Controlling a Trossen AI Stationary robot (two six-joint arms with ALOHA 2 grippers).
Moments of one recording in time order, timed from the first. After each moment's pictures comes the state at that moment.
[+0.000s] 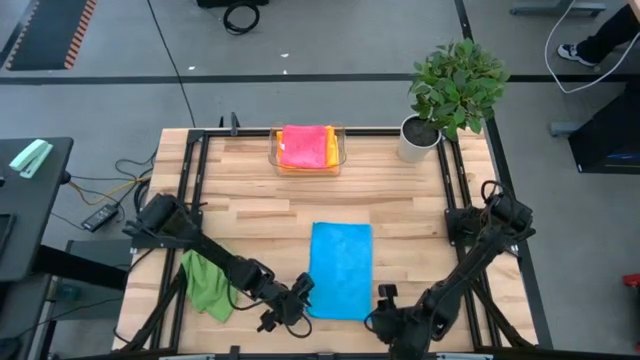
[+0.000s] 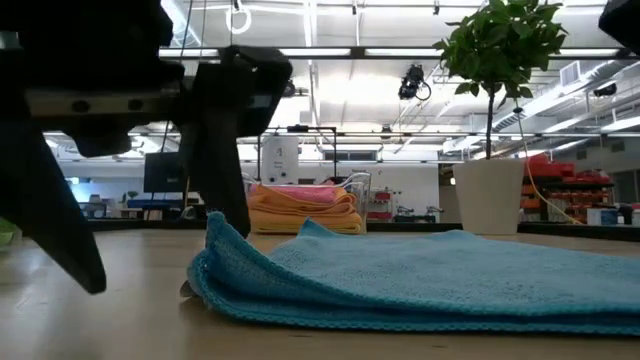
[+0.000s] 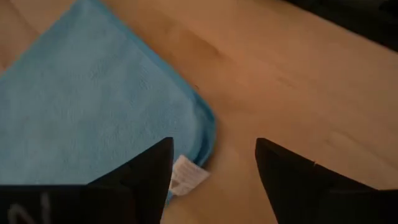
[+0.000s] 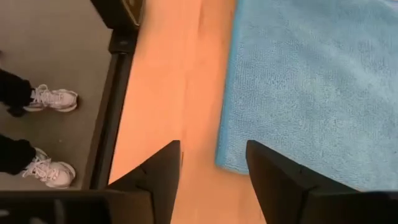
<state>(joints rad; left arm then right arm) -0.59 1.92 1.03 0.09 -0.09 0.35 0.88 1.88 1.21 -0.45 0.43 0.70</state>
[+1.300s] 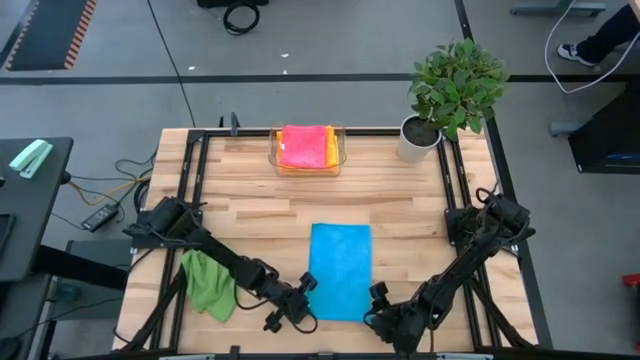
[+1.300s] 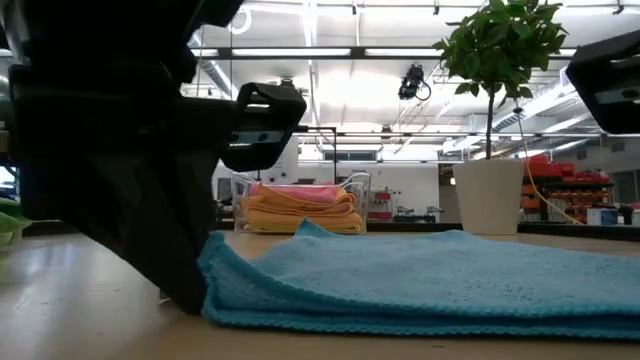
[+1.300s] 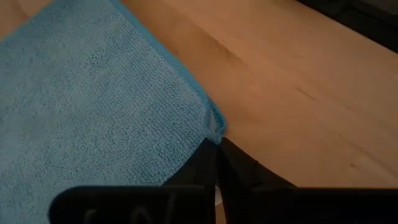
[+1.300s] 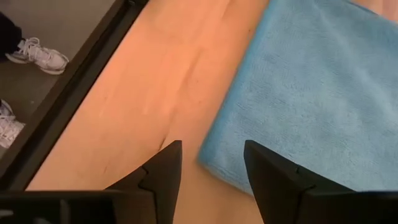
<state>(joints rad) -0.55 1.98 1.03 0.16 -0.07 0.27 0.86 1.90 1.02 -0.15 0.40 0.32</state>
